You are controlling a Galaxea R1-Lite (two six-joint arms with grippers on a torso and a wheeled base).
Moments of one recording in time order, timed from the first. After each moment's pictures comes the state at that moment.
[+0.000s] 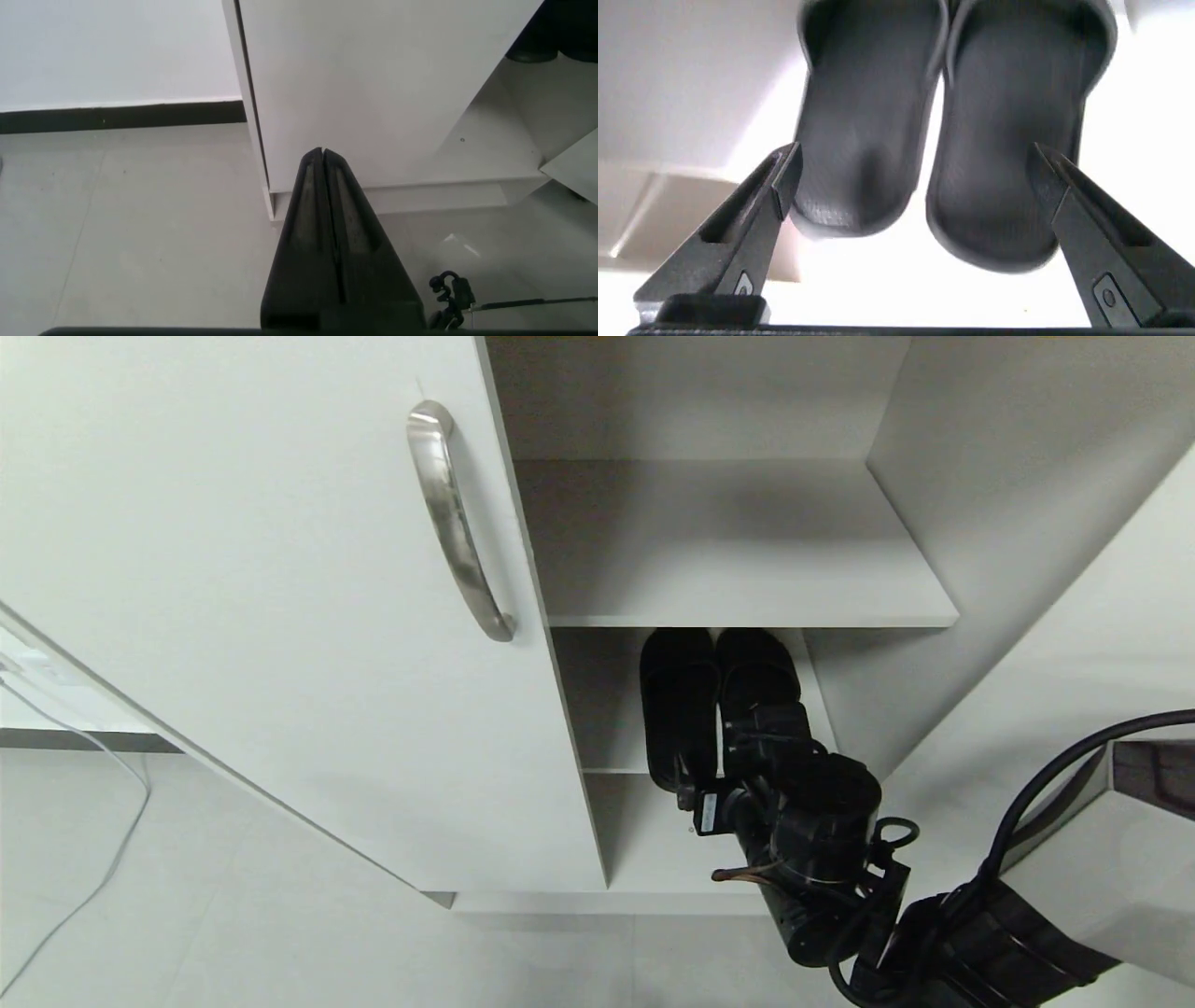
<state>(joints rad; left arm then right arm) 0.00 0.00 0.00 0.00 -0.04 0.03 0.86 2.07 -0.79 -1.27 -0.70 0.07</state>
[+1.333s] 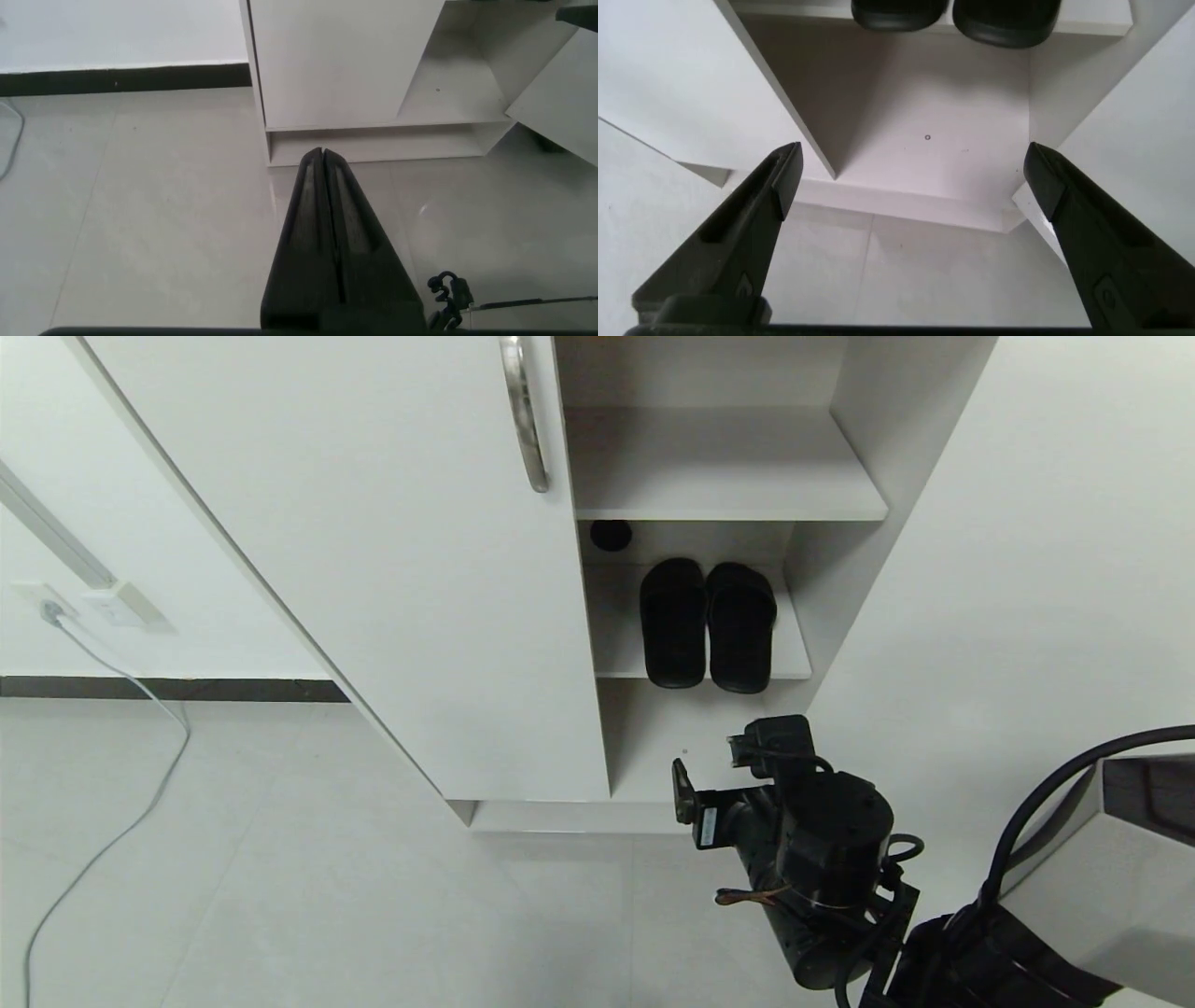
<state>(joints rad) 0.00 0.00 0.00 0.00 -0.04 0.03 0.87 2.07 -0.74 -1.34 -0.70 0.06</state>
